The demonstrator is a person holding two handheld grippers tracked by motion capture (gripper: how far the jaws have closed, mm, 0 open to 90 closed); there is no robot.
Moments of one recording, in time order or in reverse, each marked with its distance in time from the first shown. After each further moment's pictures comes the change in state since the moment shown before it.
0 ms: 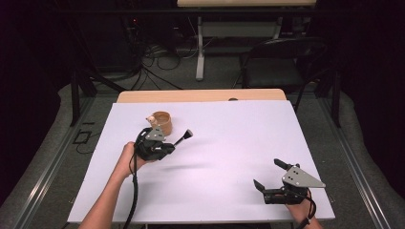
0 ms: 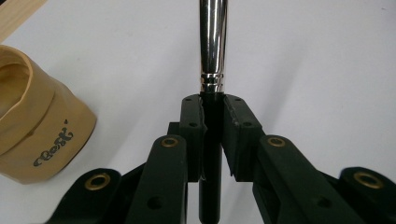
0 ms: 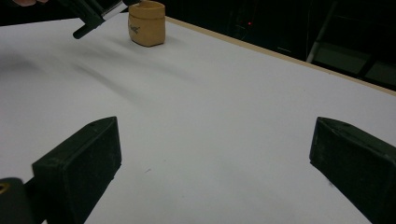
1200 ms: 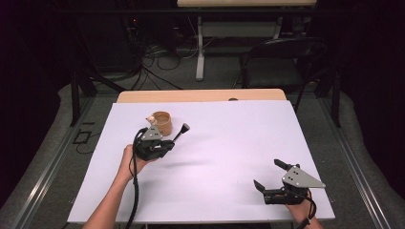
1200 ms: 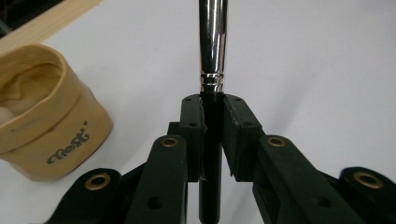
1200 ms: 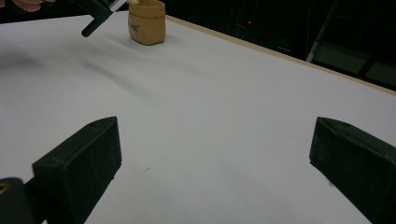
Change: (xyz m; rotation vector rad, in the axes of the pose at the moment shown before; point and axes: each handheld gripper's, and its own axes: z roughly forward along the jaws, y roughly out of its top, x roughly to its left) left arm 0.002 -0.010 0.003 -0.124 0.080 -0.096; right arm 0.000 0.000 0.000 0.004 0.000 -0.004
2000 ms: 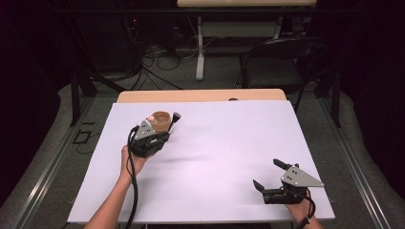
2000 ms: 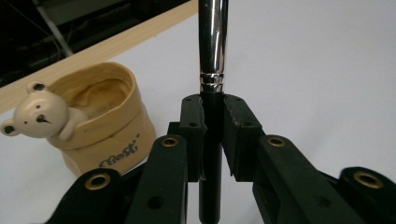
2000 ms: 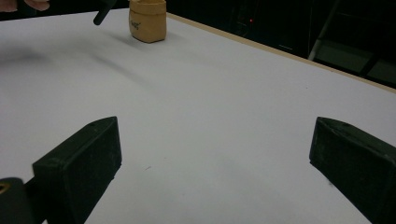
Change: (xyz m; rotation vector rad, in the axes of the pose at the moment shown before) left arm 0.009 -0.008 -0.002 -0.161 0.151 -0.096; right arm 0.000 0.000 0.002 0.009 0.004 -0.002
